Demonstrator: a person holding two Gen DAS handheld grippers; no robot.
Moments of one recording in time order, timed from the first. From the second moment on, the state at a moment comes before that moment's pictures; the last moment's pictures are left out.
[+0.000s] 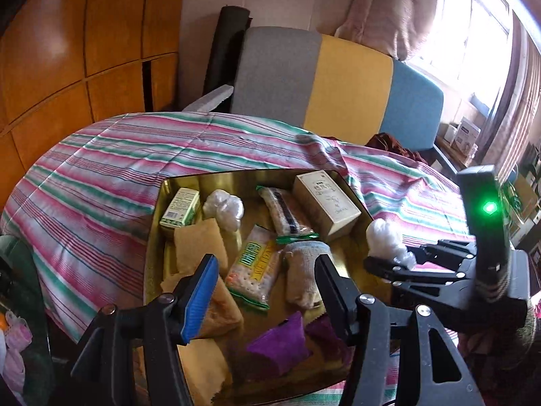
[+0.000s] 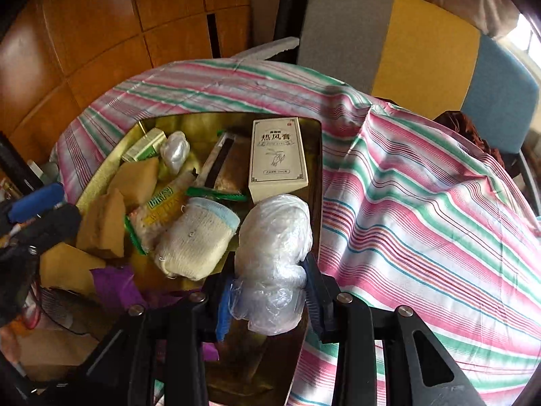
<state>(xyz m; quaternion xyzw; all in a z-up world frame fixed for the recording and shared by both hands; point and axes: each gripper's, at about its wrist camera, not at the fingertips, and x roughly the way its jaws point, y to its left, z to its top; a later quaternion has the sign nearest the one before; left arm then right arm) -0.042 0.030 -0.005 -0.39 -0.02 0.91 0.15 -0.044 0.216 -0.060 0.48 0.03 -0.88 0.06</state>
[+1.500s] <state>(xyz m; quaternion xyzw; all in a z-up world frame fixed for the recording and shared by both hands) -0.024 0.004 0.005 -0.37 0.00 0.93 0.06 -0.026 0.167 -0.075 0.44 0.02 -0.89 0.09</state>
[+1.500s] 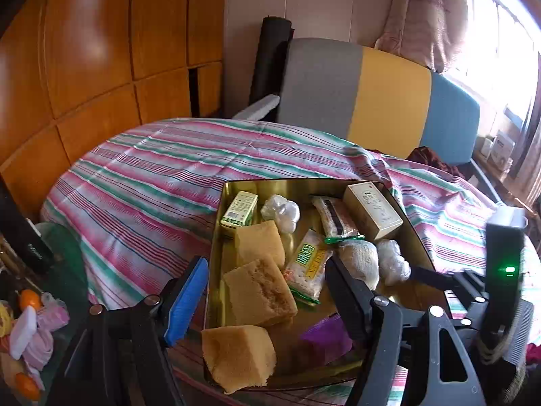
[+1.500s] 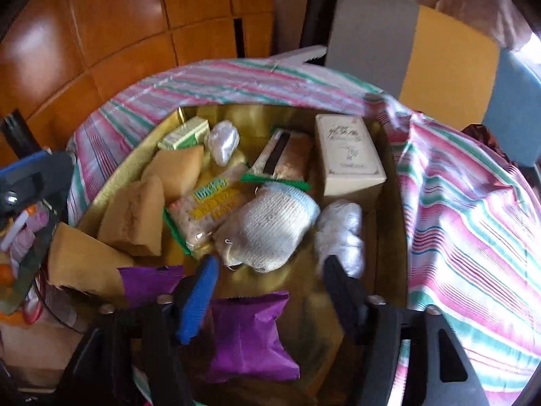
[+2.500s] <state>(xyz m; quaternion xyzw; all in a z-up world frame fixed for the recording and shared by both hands) 0.012 0.023 0.002 -0.33 0.01 0.94 0.02 0.034 0.183 -0.037 0.37 -0.02 -0.93 0.03</state>
